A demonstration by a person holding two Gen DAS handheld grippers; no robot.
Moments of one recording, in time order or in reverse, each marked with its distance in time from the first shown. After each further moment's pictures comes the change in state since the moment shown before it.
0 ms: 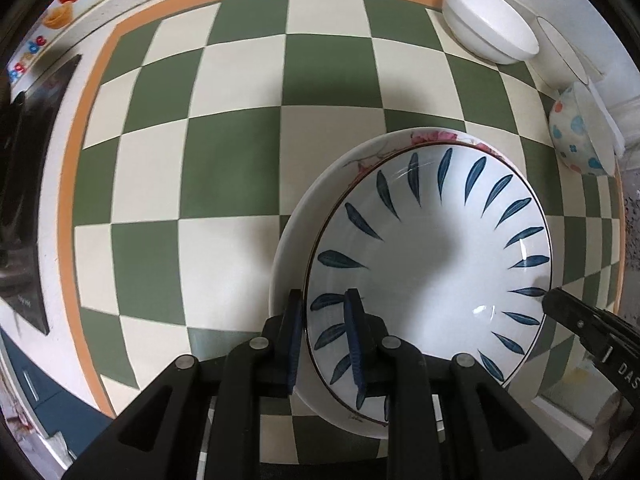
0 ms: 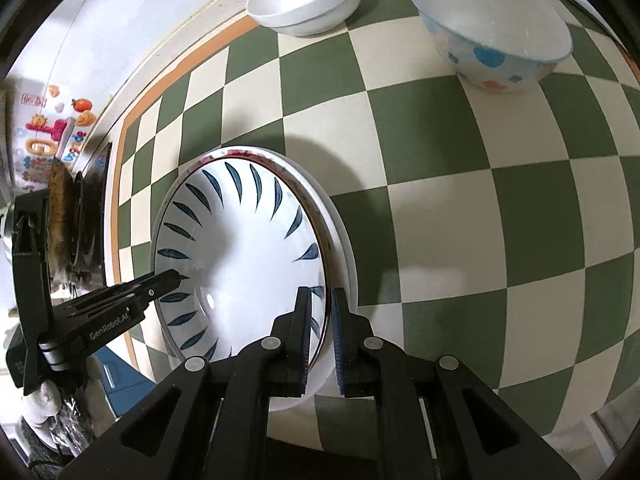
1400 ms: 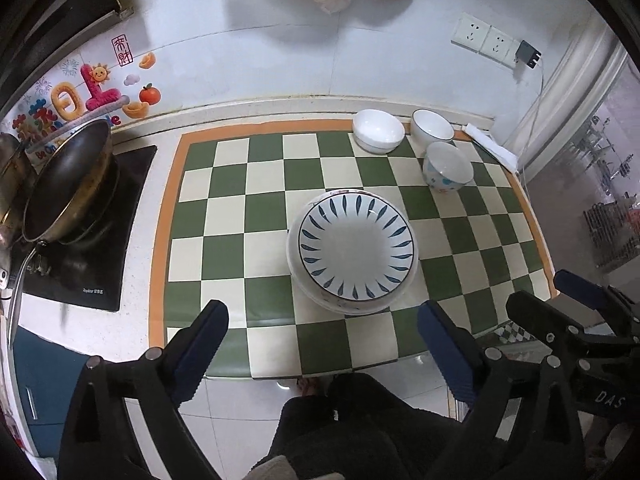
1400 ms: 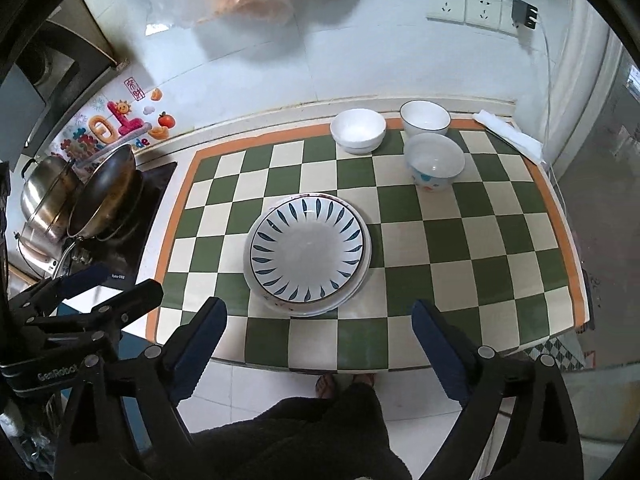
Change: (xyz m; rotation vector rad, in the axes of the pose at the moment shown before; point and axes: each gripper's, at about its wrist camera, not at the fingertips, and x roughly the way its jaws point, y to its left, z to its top) left arm -0.214 -0.003 -0.169 0.102 -0.427 -0.067; right arm -0.217 0.106 -0.186 -0.154 -0.398 -0.169
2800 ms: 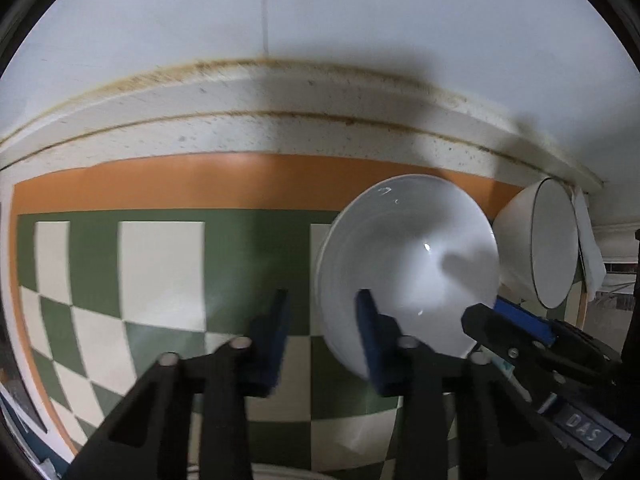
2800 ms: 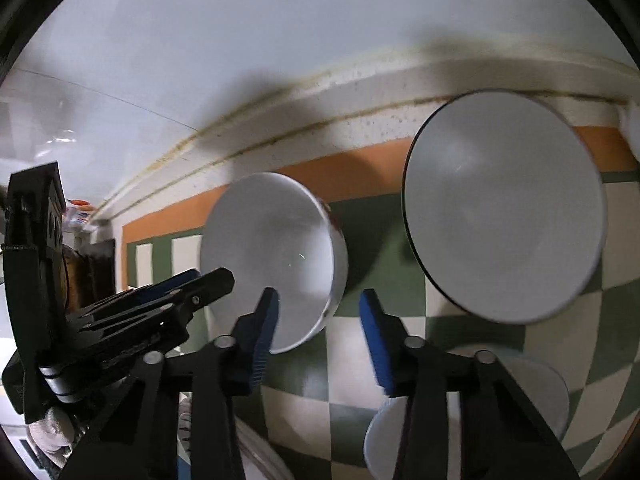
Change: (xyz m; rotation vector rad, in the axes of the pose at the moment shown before) left arm 0.381 -0.057 0.276 -0.149 0.384 -0.041; right arm 0.398 -0.170 0.304 0.144 0.382 0.234
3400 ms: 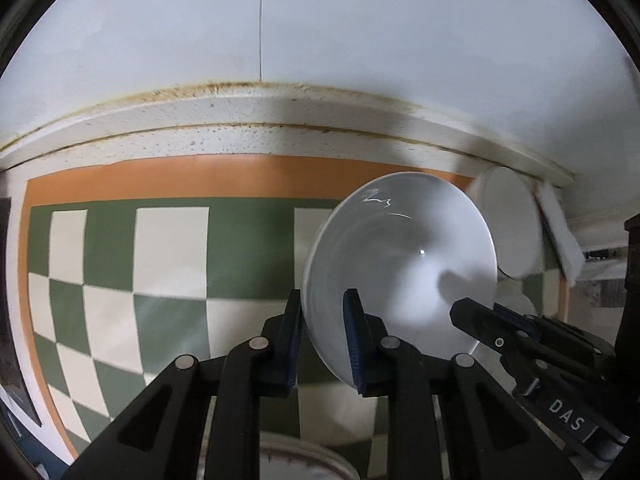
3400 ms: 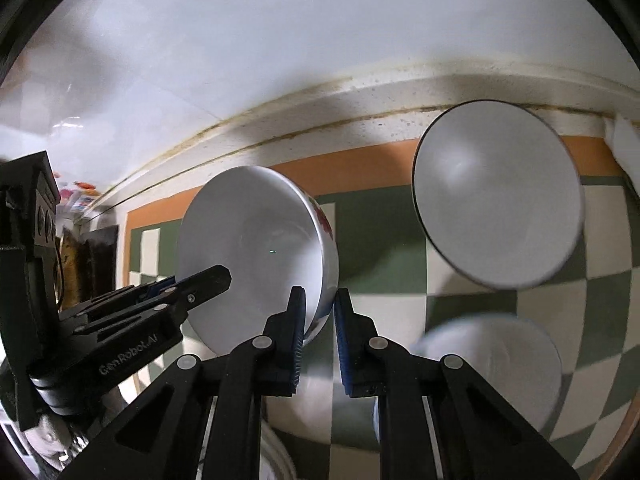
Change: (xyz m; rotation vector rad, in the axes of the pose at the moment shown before) left arm -0.063 -0.006 -0.052 0.026 -0.097 -0.025; right arm -0.041 0.032 -0.042 -0.068 -0.065 -0.008
